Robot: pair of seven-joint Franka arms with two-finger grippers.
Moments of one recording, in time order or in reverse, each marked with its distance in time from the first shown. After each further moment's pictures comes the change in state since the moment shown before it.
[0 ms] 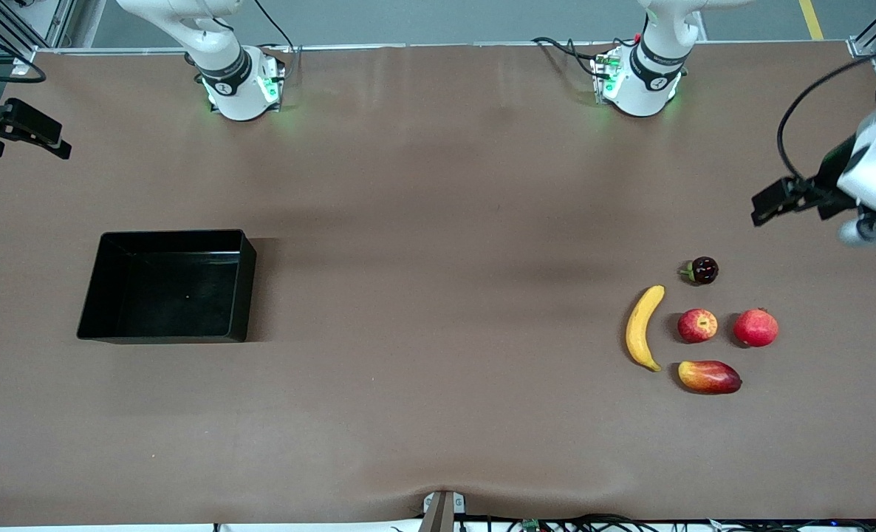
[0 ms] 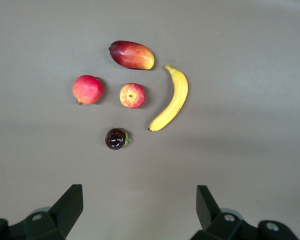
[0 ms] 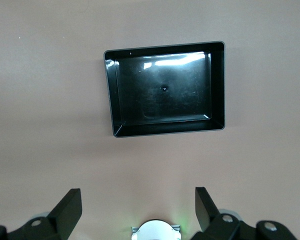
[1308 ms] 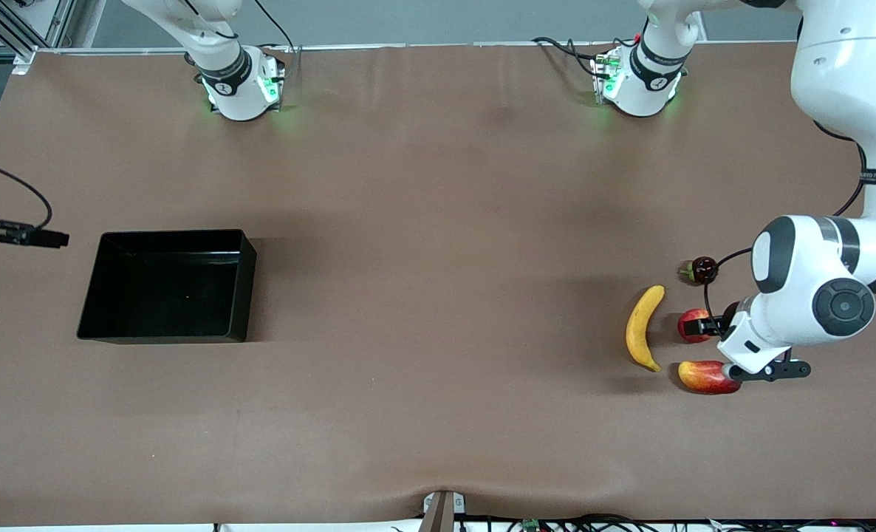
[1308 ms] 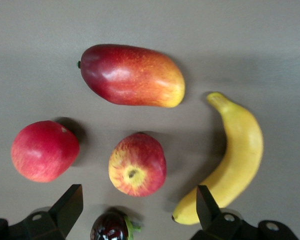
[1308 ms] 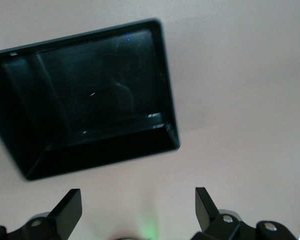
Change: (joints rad) left arm 0.038 0.492 0.001 -0.036 0.154 0.403 -0.001; right arm -0.199 0.359 -0.015 -0.060 -0.122 0.226 -0.103
